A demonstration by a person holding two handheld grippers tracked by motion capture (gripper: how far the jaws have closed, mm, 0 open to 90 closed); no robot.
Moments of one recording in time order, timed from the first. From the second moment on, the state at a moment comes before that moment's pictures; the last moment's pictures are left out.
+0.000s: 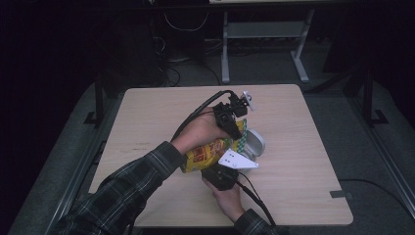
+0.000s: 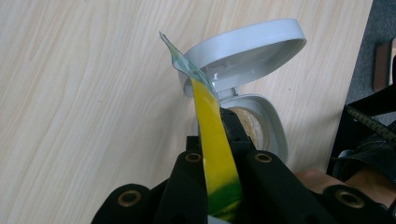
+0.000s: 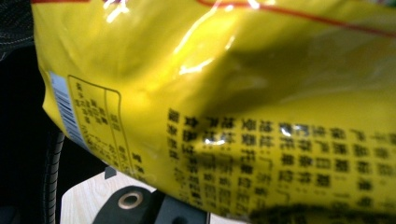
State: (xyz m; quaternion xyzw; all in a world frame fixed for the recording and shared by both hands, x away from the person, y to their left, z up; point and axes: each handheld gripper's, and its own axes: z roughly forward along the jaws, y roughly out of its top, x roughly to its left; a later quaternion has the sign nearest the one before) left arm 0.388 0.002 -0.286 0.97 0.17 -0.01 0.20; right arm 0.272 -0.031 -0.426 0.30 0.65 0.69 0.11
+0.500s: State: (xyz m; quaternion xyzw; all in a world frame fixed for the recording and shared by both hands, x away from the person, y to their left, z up) left arm 0.388 0.001 -0.286 0.97 0.16 -0.01 0.19; right arm 0.272 -0.031 -0.426 0.30 0.65 0.69 0.11
